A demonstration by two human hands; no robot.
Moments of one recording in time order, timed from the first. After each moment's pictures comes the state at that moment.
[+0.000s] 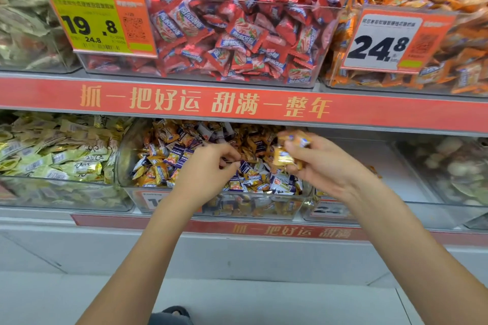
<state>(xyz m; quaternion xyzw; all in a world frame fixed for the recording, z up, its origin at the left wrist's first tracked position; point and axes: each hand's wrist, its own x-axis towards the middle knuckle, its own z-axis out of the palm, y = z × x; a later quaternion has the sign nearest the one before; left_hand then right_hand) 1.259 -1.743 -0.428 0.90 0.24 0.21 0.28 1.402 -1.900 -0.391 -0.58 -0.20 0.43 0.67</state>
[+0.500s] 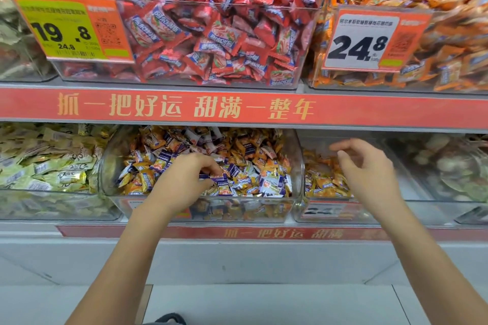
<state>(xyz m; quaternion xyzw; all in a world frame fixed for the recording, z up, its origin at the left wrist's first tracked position) 1.251 -1.732 -0.428 0.94 0.23 0.13 0.22 1.431 -1.965 -0.404 -0.86 -0.28 -0.03 0.43</state>
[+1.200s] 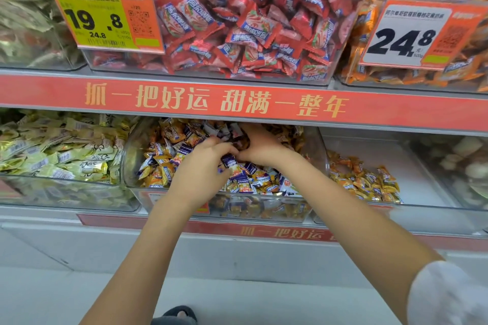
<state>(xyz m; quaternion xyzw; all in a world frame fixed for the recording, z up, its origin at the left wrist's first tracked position) 1.249 -1.727 -0.431 0.94 0.24 0.18 0.18 1.403 -1.777 -0.425 -0.81 -0.53 0.14 0.20</state>
